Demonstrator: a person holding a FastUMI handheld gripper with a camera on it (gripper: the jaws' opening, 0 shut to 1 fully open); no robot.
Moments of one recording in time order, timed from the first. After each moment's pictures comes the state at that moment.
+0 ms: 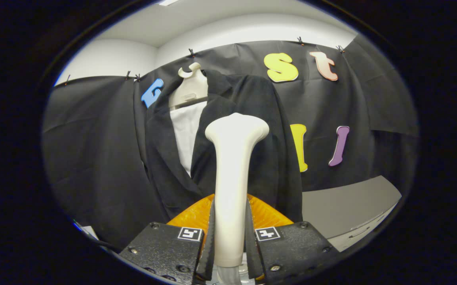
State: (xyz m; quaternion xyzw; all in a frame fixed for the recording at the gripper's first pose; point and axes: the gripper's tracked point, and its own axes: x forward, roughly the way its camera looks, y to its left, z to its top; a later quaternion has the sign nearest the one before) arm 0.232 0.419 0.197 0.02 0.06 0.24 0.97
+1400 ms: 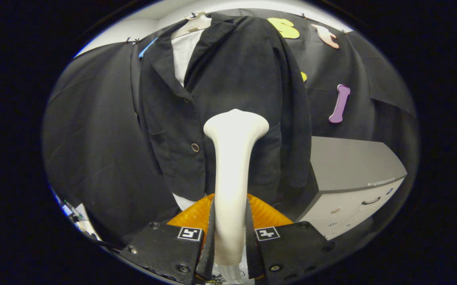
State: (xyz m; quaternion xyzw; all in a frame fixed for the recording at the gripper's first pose) arm 0.208 0.410 0.021 -0.03 0.21 0.22 0.95
